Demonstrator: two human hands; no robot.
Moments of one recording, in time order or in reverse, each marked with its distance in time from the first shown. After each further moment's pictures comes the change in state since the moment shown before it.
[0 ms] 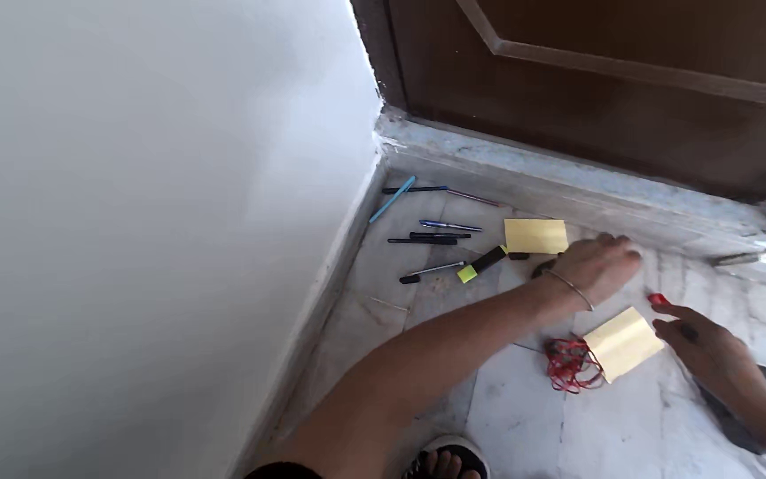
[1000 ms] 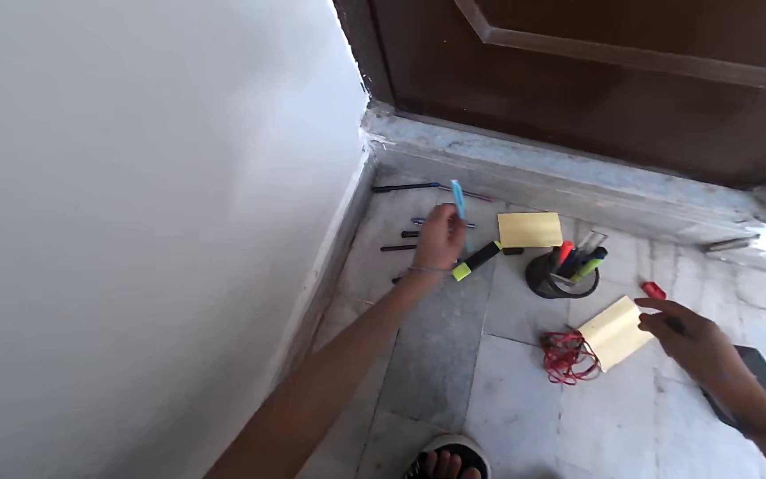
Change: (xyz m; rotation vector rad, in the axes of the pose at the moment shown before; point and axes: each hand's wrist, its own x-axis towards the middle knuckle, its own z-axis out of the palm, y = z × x) left_hand -0.111 -0.121 -0.026 -0.480 0.472 -0.613; right_hand -0.009 -0.006 0.004 0.219 -0.061 0.082
